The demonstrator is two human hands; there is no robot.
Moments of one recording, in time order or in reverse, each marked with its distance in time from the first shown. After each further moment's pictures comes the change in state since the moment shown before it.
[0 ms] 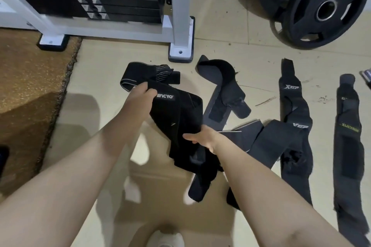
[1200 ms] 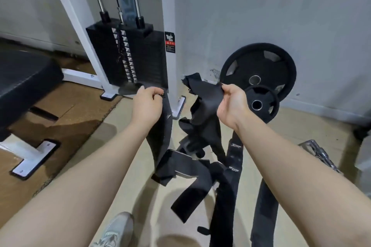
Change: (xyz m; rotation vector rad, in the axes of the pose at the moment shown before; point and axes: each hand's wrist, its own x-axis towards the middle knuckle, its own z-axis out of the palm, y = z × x) left_hand -0.311 0.211 0.053 0.142 0.561 0.380; right_hand -0.389 -0.092 -0.207 1.037 -0.251 -0.656
